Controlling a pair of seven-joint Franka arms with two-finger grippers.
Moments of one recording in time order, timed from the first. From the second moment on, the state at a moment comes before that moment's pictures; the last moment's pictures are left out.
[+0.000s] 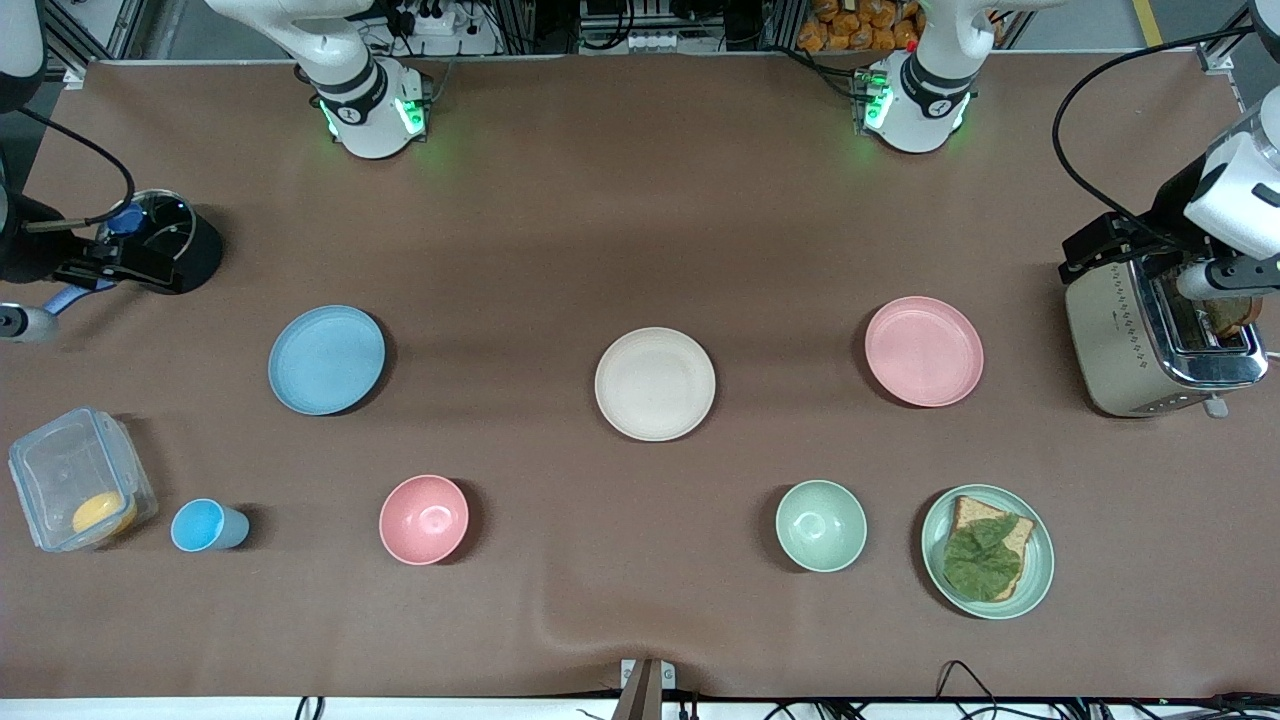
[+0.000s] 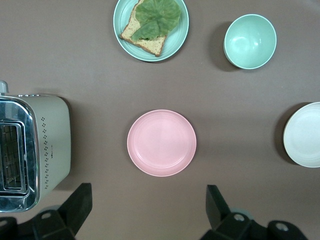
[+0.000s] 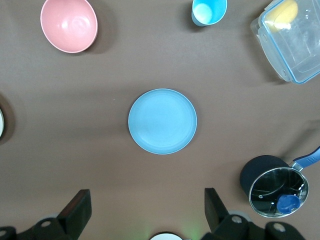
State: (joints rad) left arm -0.07 -0.04 0.01 -1.70 -0.04 1.67 -0.12; right arm 0.04 0.14 -0.06 -1.41 0.02 1.40 0.03
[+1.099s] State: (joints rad) left arm -0.07 -0.04 0.01 -1.70 -0.04 1.66 -0.12; right arm 0.04 0.16 -0.06 -1.43 0.02 1.40 0.03
